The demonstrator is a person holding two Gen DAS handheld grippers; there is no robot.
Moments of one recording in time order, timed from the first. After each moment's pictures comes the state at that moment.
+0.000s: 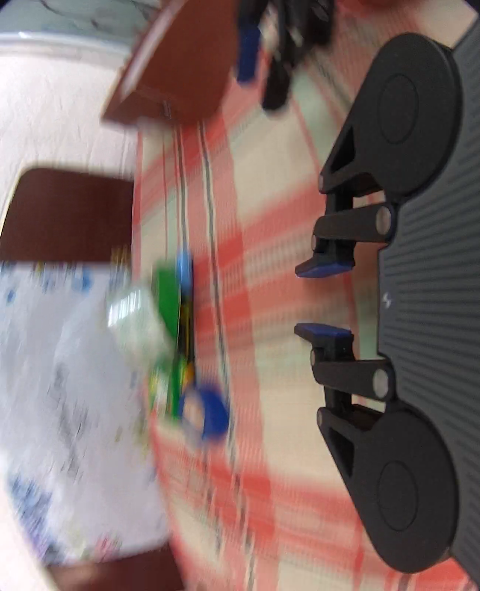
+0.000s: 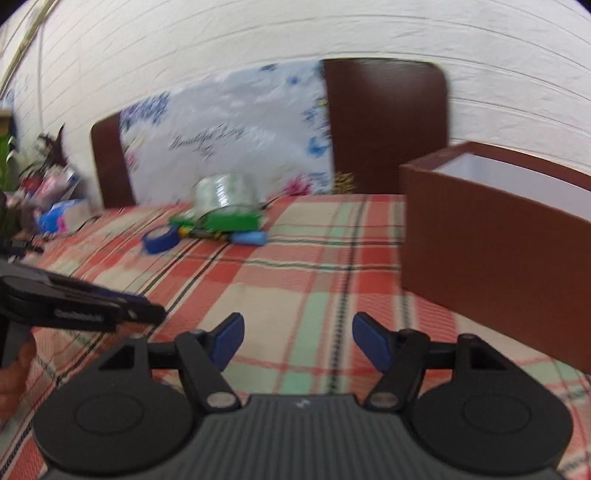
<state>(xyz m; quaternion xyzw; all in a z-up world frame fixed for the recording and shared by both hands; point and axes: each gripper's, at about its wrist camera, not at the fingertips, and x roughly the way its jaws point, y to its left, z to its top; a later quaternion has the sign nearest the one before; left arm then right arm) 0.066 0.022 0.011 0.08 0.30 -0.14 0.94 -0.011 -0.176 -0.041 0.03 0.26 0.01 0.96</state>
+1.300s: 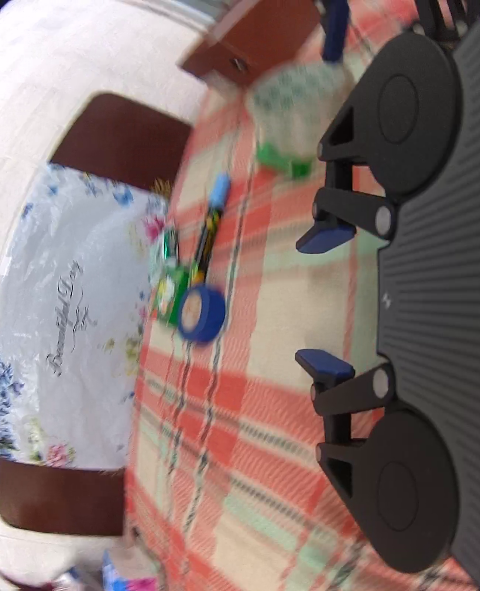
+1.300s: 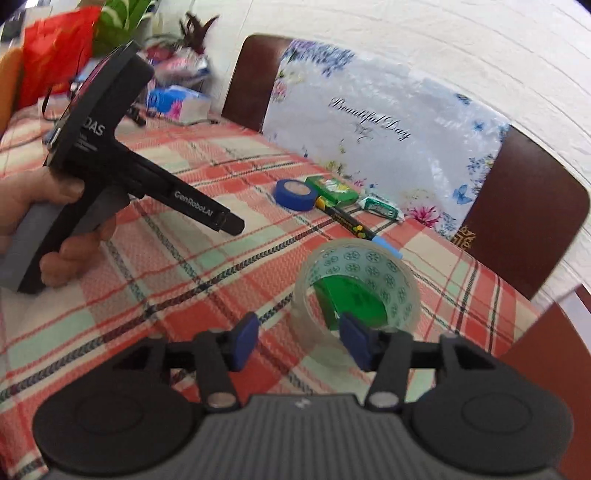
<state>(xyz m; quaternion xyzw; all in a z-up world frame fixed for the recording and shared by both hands) 0.059 0.088 0.016 -0.11 0.31 -0.14 0.93 -0.034 -0.073 -0.029 -0.20 0.28 0.13 0.93</state>
